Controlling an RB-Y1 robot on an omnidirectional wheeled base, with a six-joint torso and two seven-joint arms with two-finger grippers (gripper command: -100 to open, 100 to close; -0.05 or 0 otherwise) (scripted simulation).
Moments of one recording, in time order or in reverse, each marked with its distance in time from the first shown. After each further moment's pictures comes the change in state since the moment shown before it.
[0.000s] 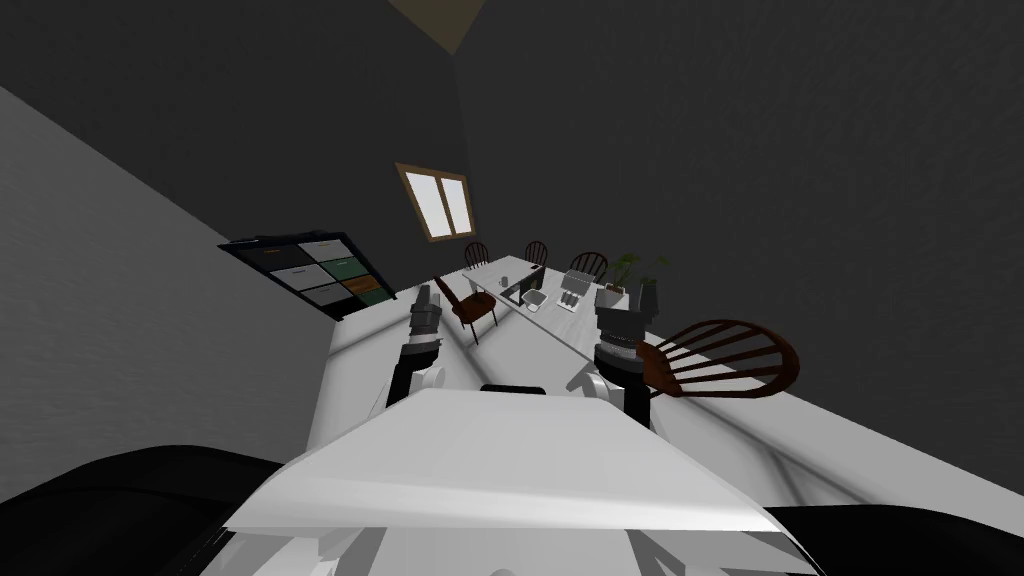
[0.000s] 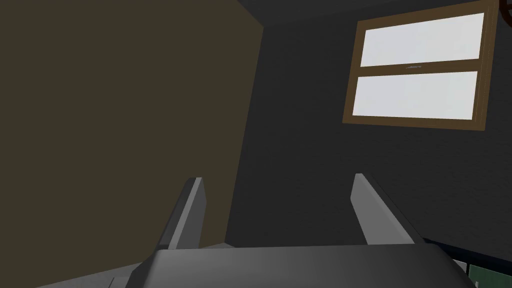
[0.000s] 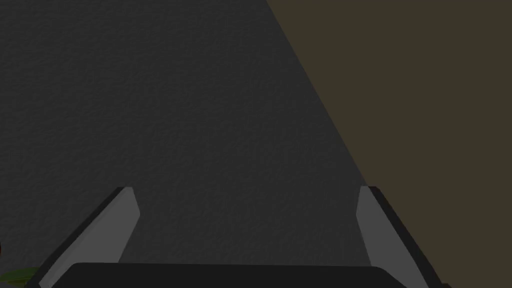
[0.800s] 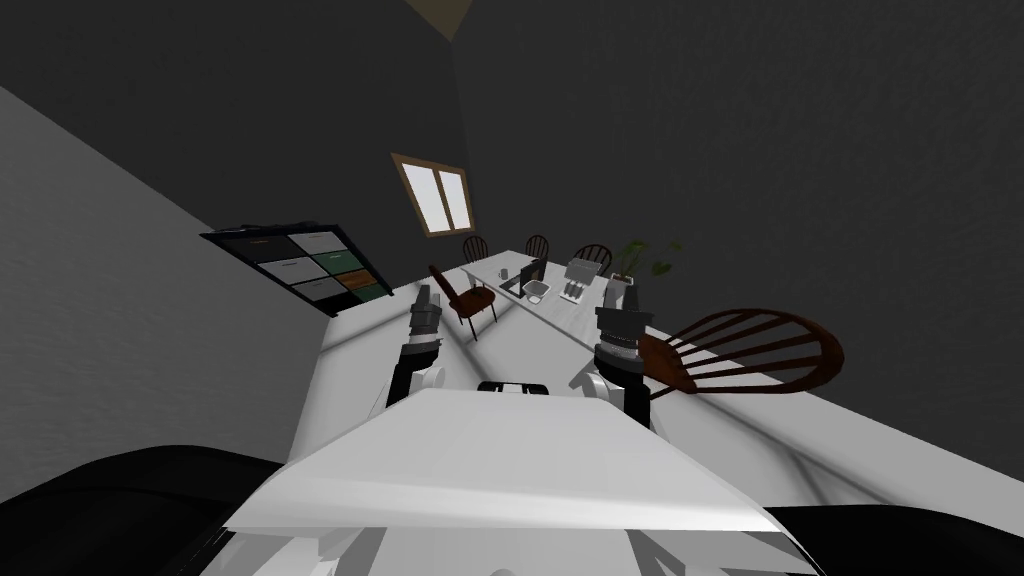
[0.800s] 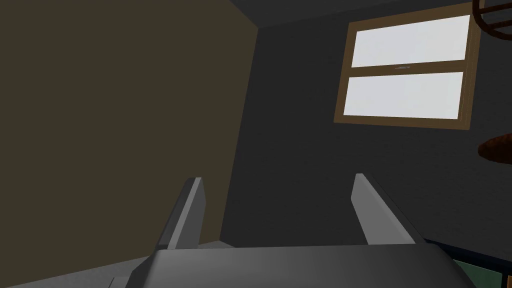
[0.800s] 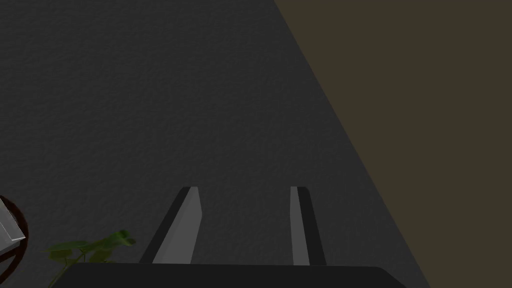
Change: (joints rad) left arm 0.000 0.000 0.000 0.000 0.000 0.000 0.000; right arm 0.000 0.000 0.000 0.000 0.000 0.000 0.000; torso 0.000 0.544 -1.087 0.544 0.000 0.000
